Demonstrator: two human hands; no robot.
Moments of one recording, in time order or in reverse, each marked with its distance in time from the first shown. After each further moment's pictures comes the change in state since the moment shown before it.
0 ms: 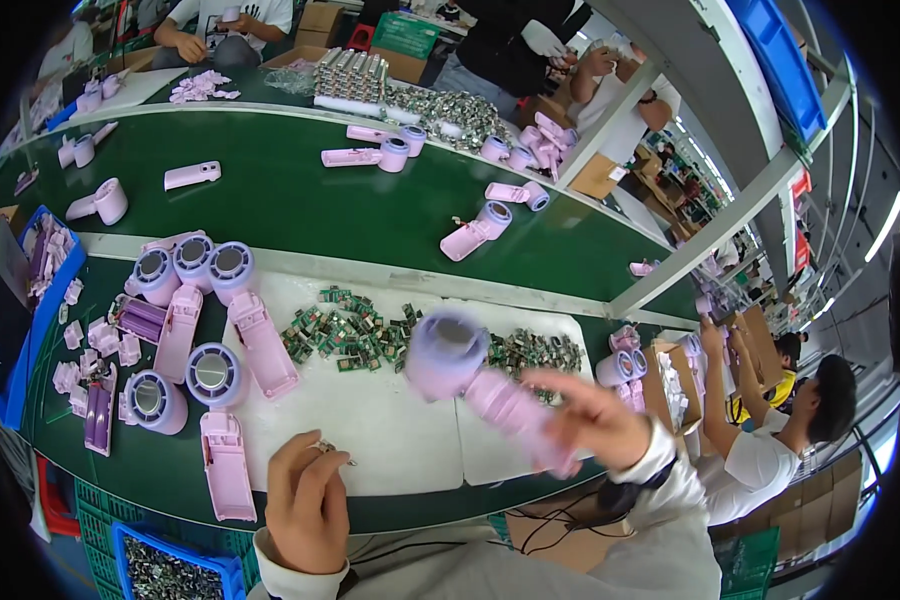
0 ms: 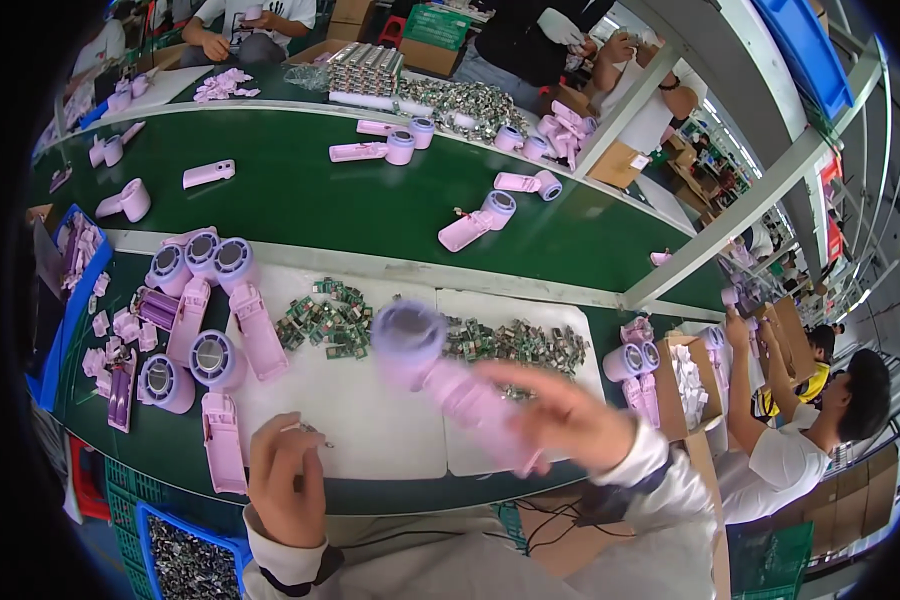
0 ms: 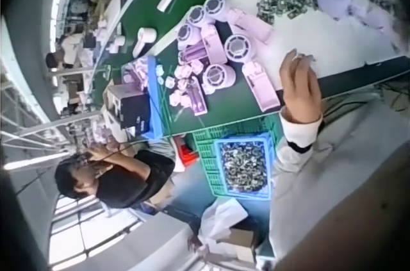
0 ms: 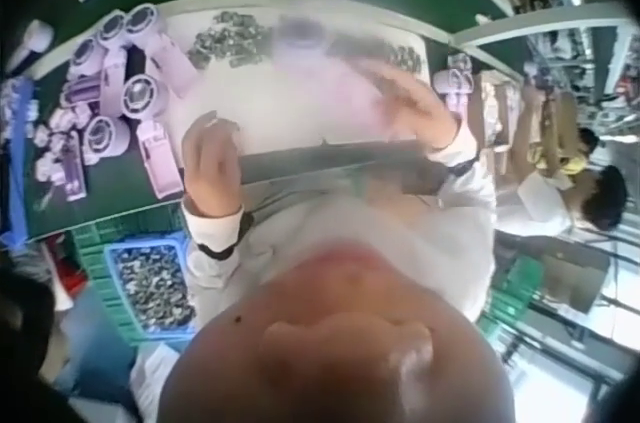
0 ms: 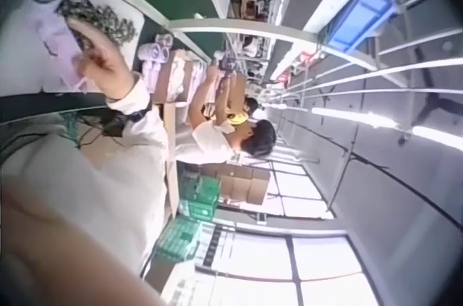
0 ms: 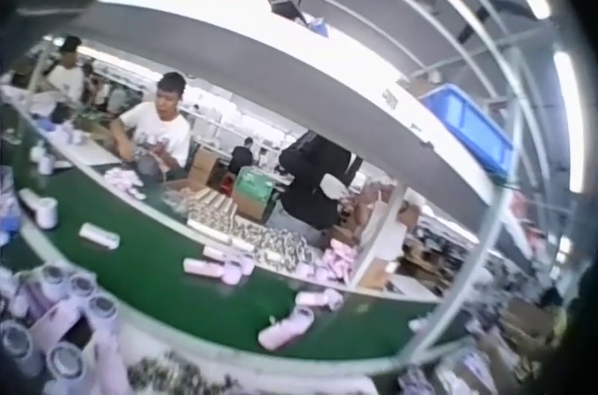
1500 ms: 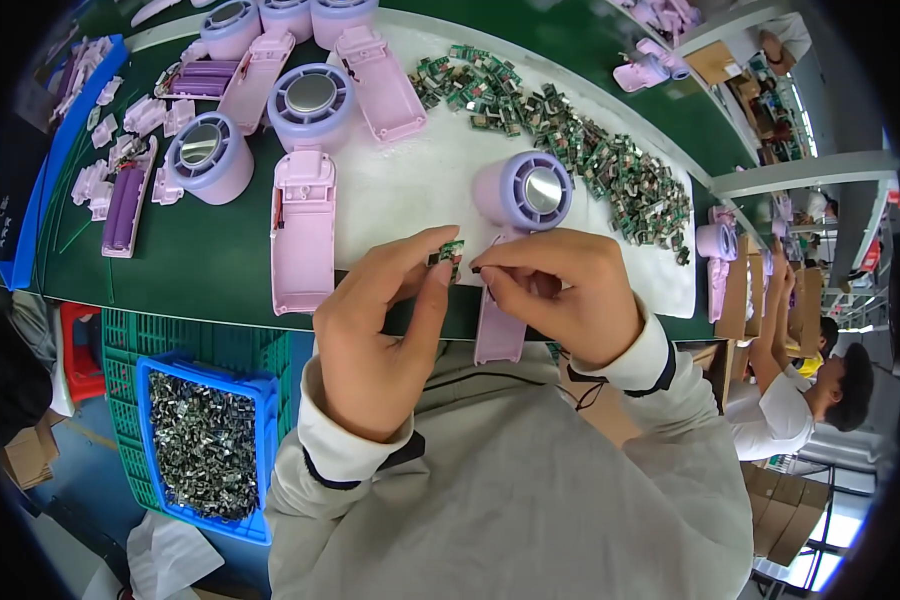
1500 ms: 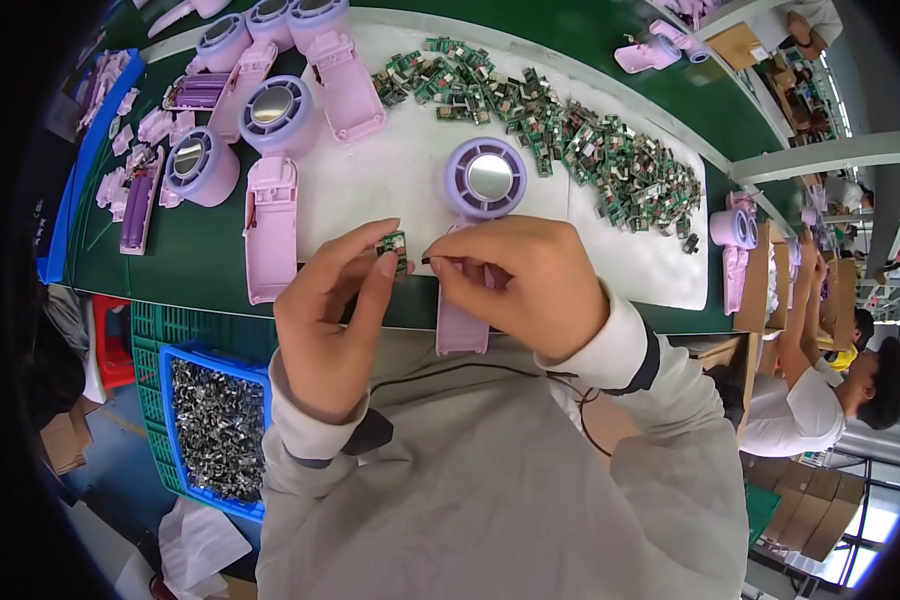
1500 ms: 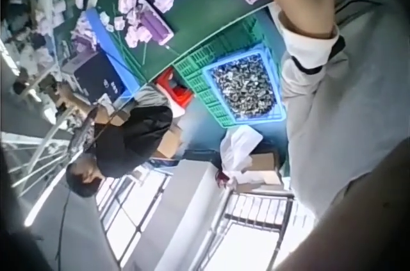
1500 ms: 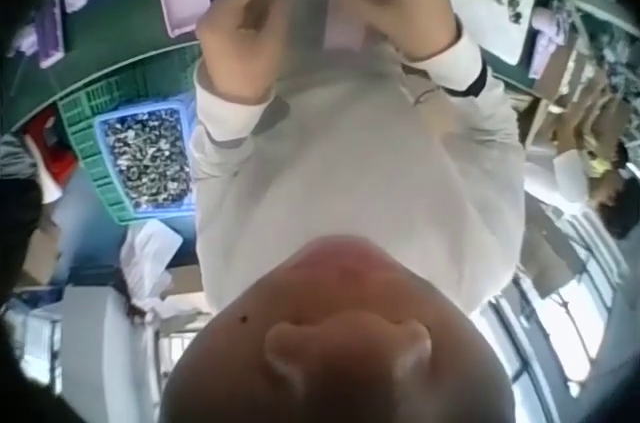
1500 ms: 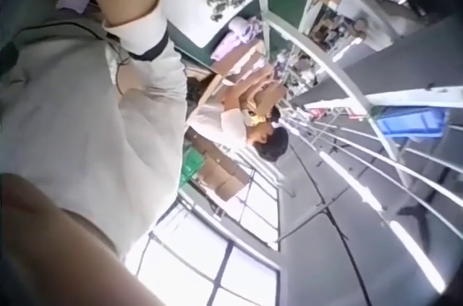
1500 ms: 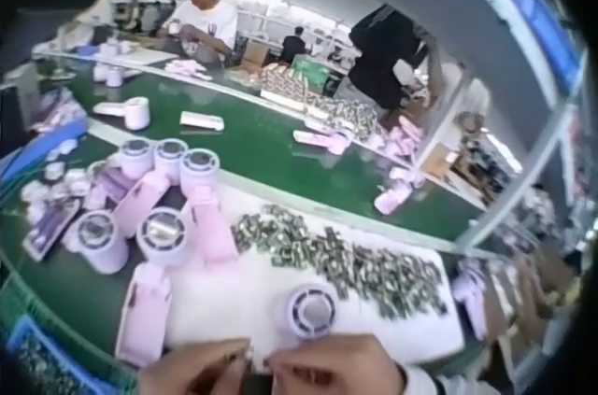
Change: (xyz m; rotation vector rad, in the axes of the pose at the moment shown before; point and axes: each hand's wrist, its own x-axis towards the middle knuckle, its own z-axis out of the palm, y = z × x) left_hand -0.018 -0.015 -0.024 -0.532 -0.186 -0.358; right_hand 0.066 0.036 0.134 -0.574 0.128 -0.375
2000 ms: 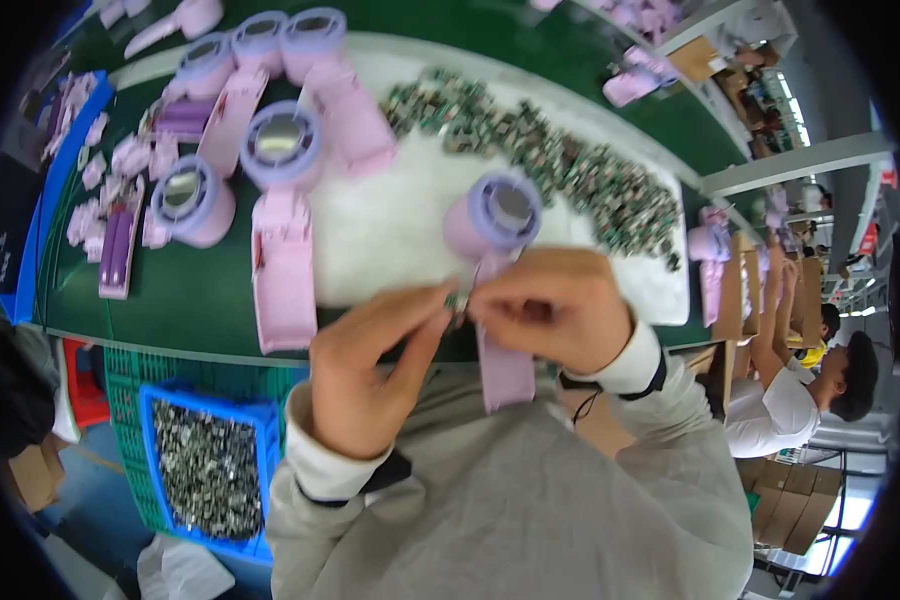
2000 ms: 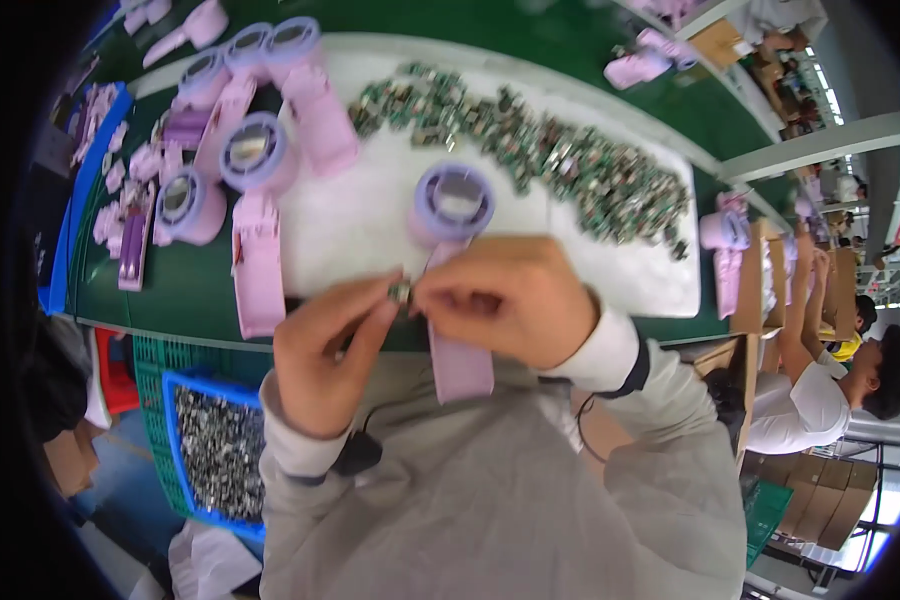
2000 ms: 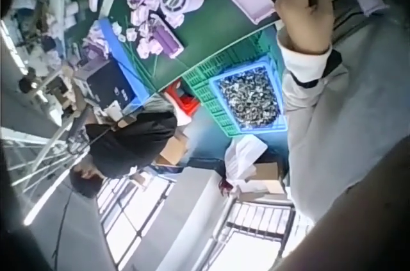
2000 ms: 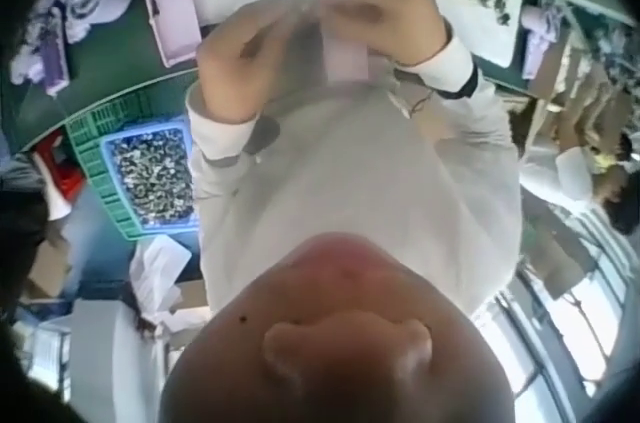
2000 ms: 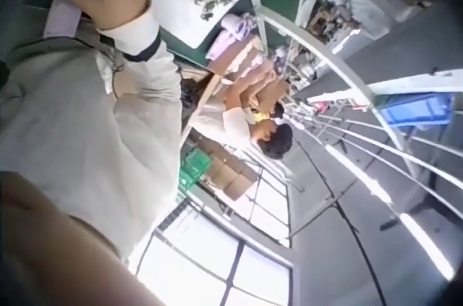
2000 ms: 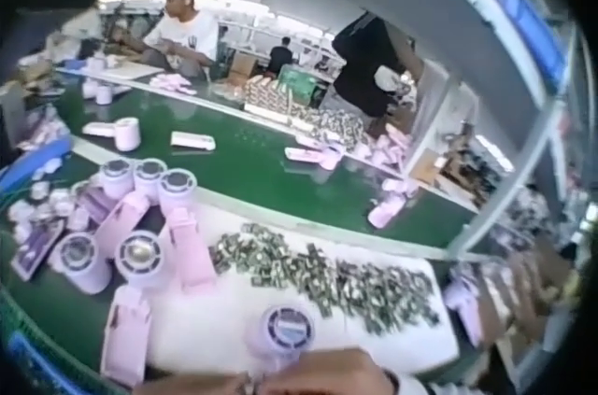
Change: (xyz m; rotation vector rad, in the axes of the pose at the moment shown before) left_hand 0.001 0.001 -0.004 0.040 -0.140 0.094; right_hand -0.005 -0.001 -0.019 0.093 -0.055 -0.068
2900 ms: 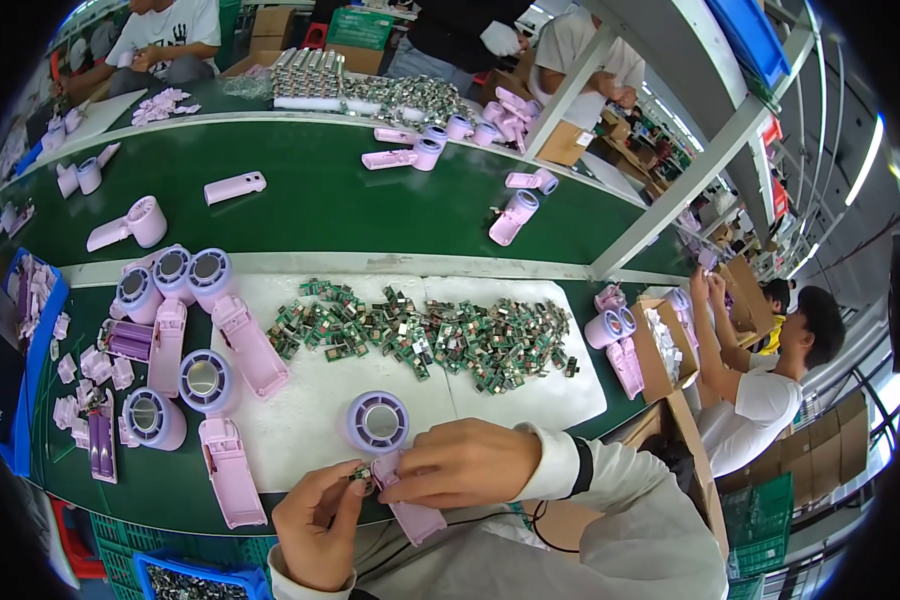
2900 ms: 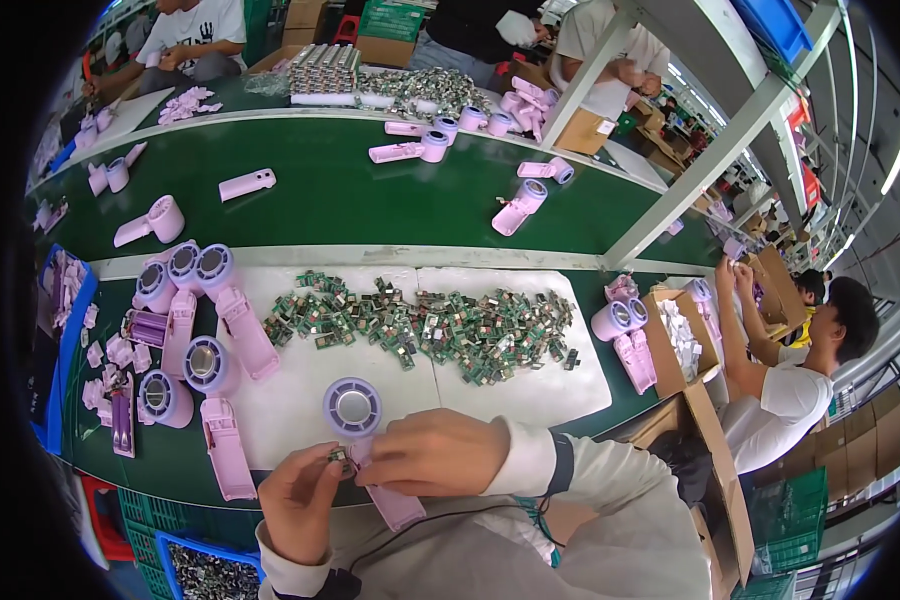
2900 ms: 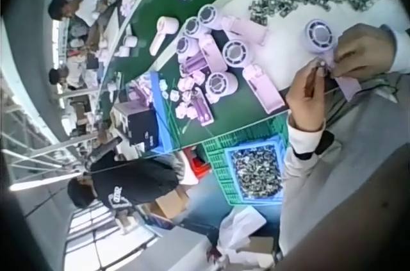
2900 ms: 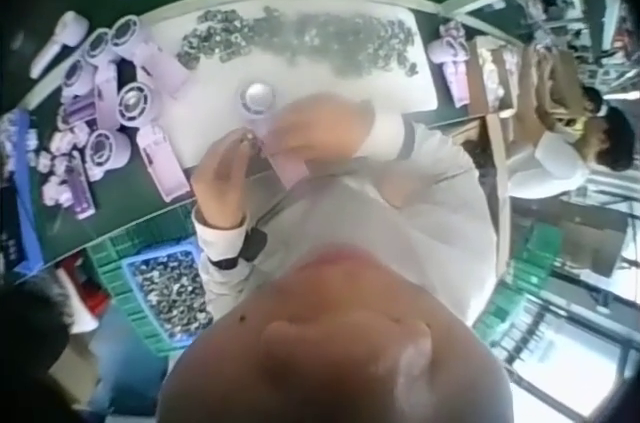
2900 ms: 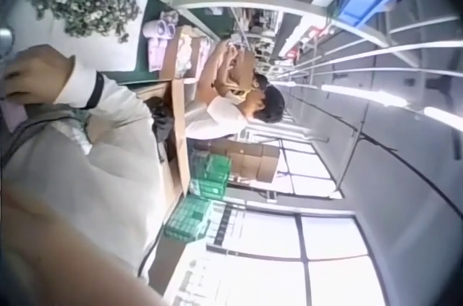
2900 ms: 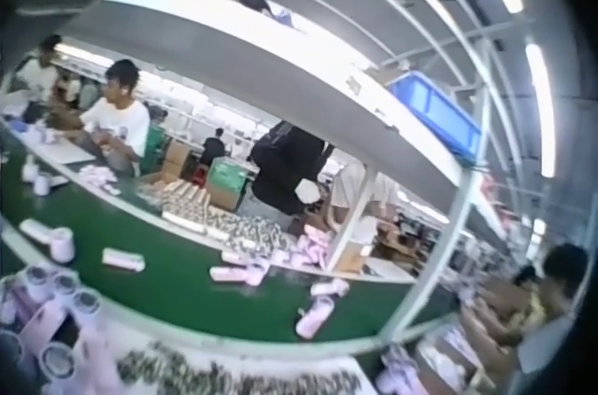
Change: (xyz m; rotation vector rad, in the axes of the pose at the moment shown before) left_hand 0.001 0.004 0.014 -0.235 0.051 -0.271; right_hand -0.008 0.029 -0.013 -0.225 -0.158 -0.435
